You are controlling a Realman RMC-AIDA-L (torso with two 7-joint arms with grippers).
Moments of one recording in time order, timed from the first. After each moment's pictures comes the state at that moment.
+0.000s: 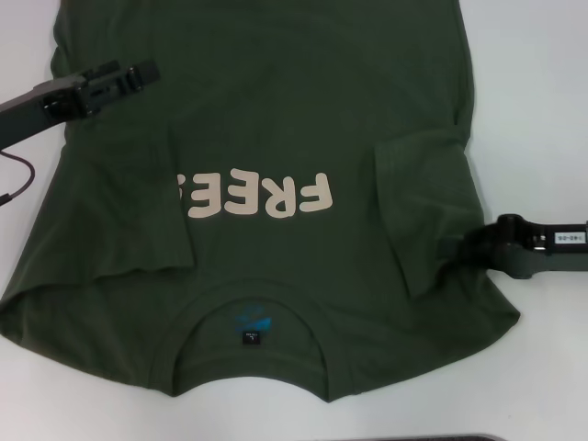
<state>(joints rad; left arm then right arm) -0.51 -2.11 0.41 0.62 1.97 1.46 -1.69 0.44 2.06 -0.46 -0.57 -2.34 -1.64 2.33</state>
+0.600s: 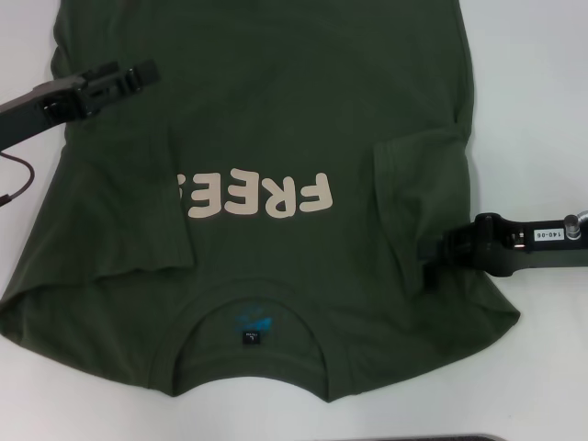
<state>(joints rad) -0.51 -2.11 0.41 0.62 1.97 1.46 -1.69 0.49 2.06 -0.49 -0.53 -2.34 -1.64 2.32</state>
